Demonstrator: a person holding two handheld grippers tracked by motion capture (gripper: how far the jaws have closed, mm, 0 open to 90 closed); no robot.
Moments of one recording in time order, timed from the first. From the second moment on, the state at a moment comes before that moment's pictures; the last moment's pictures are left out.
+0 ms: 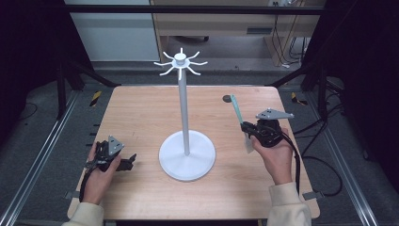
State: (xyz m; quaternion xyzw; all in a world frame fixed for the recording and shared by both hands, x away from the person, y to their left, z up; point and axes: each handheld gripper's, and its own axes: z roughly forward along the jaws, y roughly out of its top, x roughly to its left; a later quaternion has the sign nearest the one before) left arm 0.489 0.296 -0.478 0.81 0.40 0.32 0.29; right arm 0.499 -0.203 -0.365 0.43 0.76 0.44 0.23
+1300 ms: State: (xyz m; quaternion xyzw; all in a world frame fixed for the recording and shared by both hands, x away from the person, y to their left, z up) left arm 0.489 0.295 -0.479 0.81 0.39 0.32 0.29; right arm 0.459 -0.170 -0.306 0.34 0.72 0.53 0.27
